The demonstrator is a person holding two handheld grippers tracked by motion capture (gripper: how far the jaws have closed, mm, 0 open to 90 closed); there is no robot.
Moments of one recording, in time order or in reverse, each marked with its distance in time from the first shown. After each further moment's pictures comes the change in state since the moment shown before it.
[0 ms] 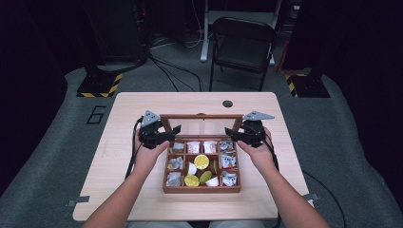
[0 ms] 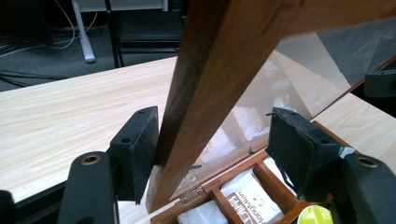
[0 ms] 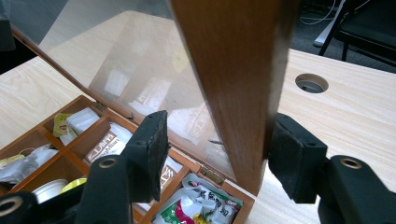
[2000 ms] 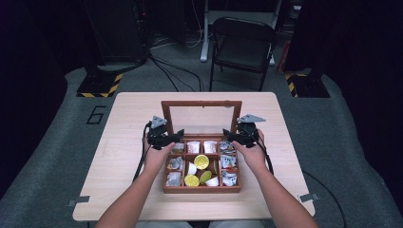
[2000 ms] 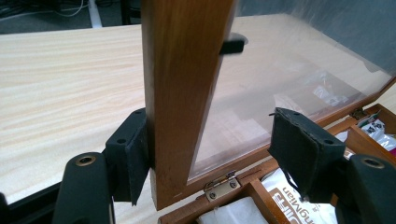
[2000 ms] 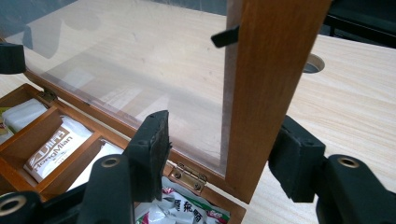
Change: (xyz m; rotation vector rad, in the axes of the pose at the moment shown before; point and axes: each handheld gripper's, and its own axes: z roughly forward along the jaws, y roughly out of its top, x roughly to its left) left arm 0.016 -0.041 0.052 0.061 0.040 -0.106; right arm -0.011 -0.023 0.042 0.025 -0.064 0.022
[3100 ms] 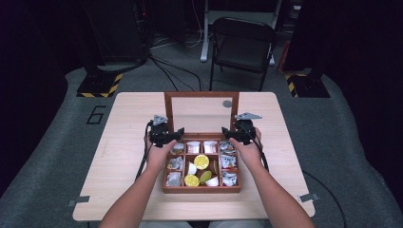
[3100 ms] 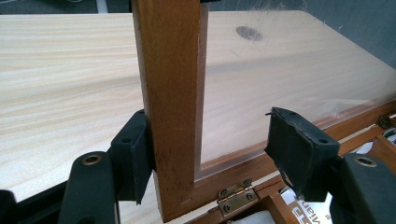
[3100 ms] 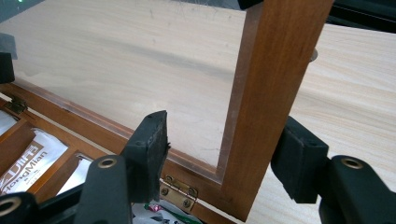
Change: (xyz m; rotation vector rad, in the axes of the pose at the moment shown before) left arm 0.006 0.000 0.014 0.033 0.029 -0.038; right arm -0.002 0.003 0.017 0.033 -0.049 0.049
